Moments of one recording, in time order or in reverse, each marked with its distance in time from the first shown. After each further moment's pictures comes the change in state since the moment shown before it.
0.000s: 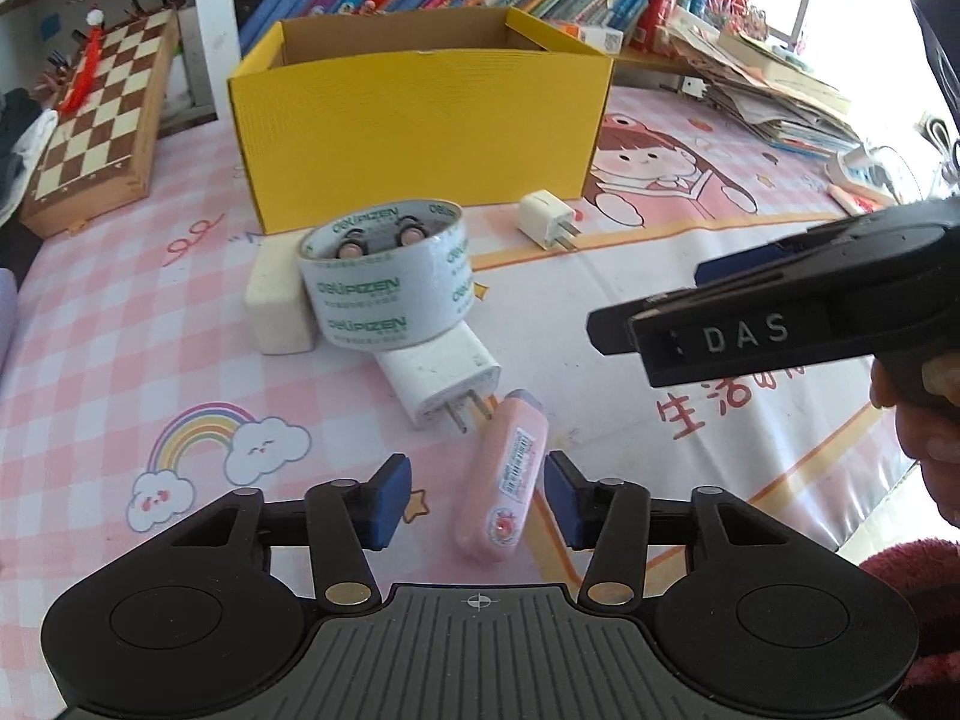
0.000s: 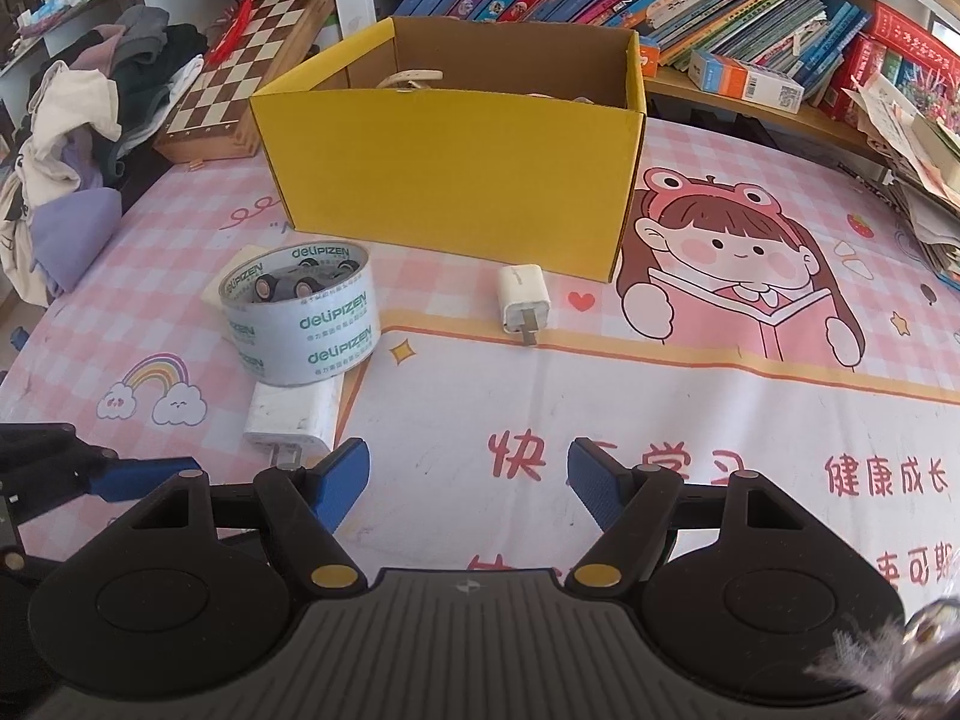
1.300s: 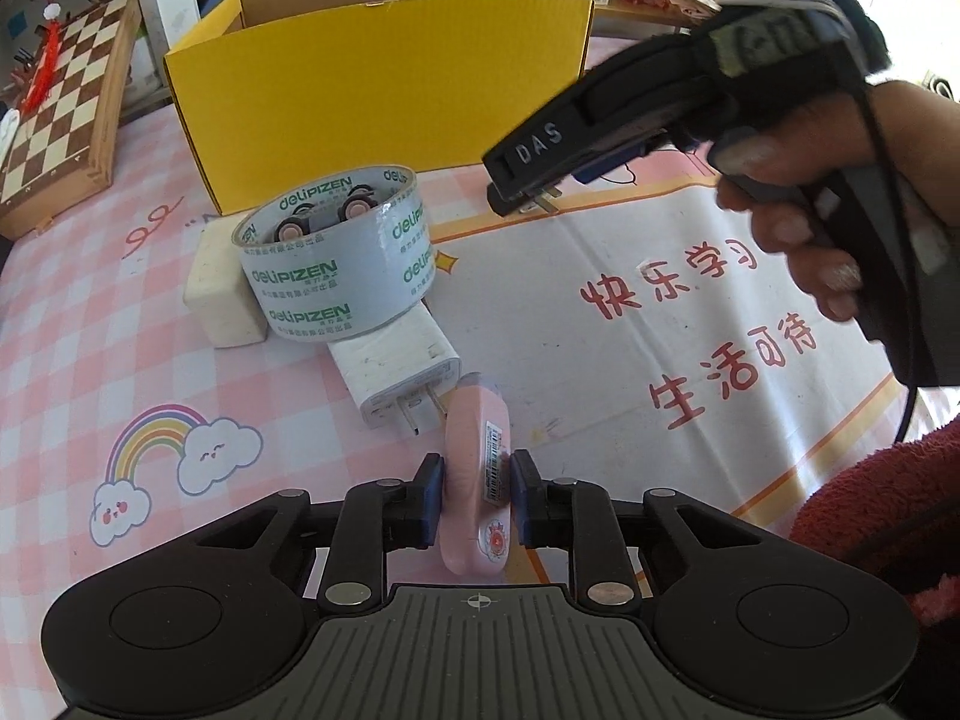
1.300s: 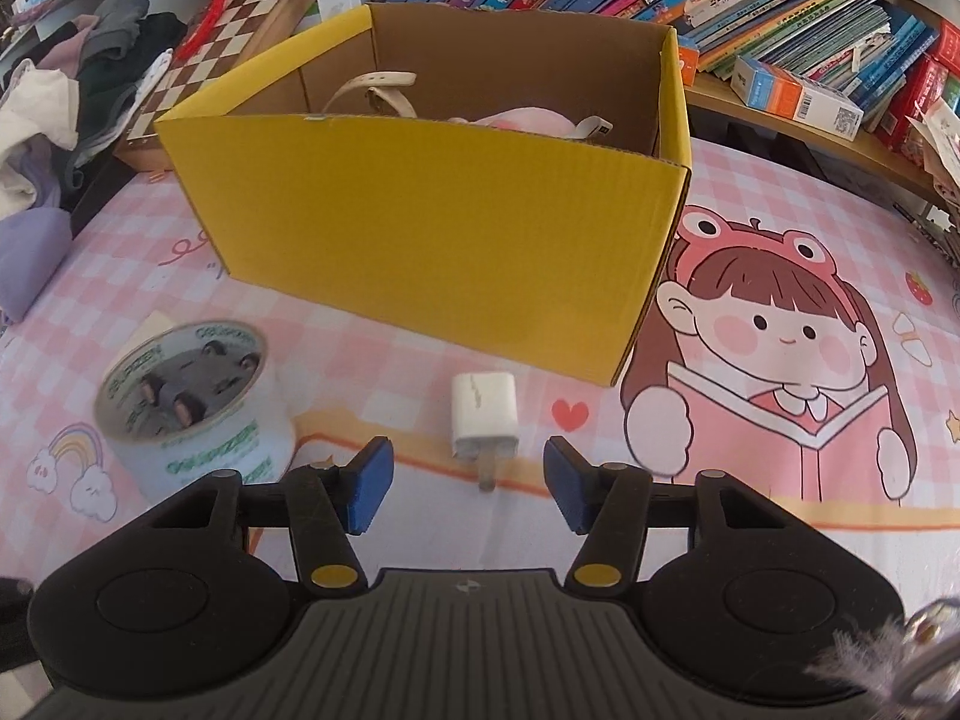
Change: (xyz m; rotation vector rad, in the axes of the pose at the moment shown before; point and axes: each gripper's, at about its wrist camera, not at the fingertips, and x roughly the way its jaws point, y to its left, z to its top) left arm 0.027 -0.014 0.012 0.033 0.085 0.011; right arm 0.075 -0.030 0.064 -0.048 0.022 0.027
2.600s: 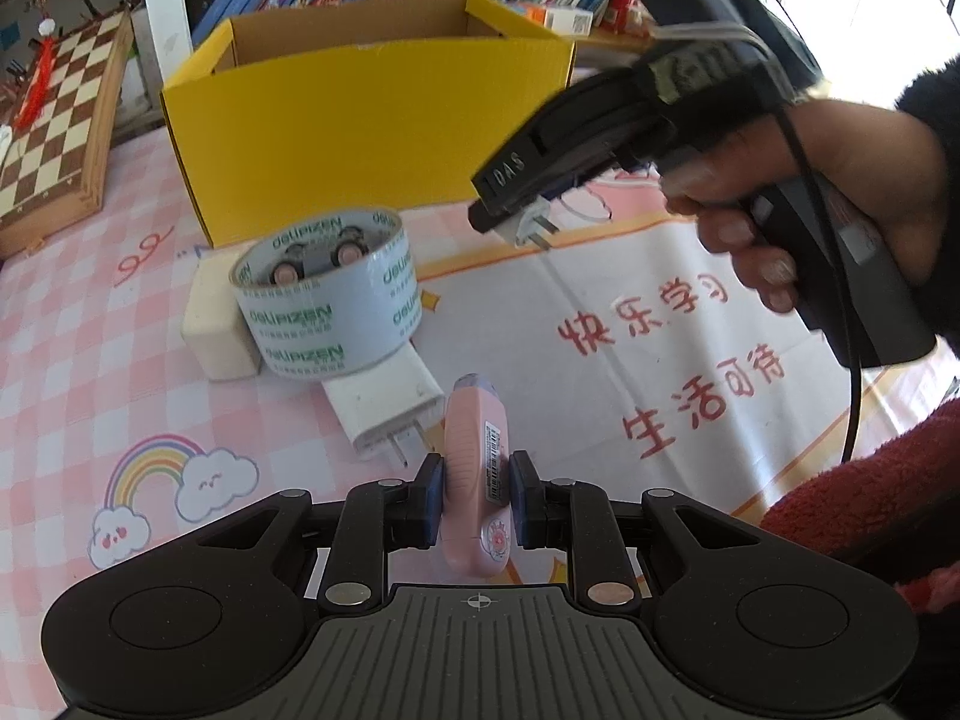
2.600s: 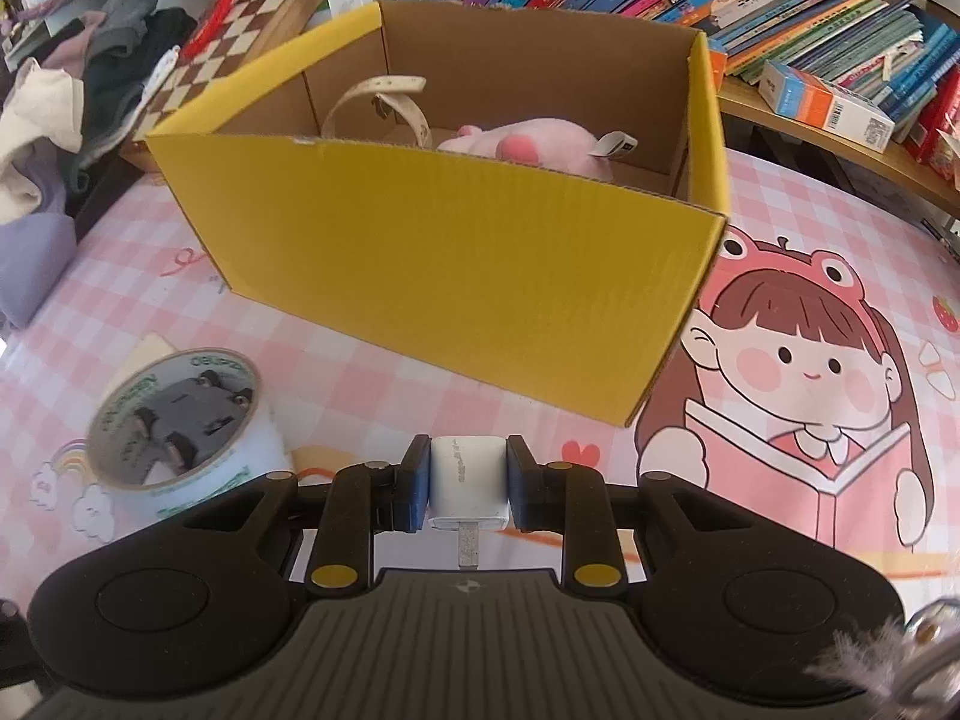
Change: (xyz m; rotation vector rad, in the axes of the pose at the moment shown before) left arm -0.014 0.002 0.005 -0.002 -0.062 -0.052; right arm 0.001 -0.003 0.012 -0.010 0.012 0.044
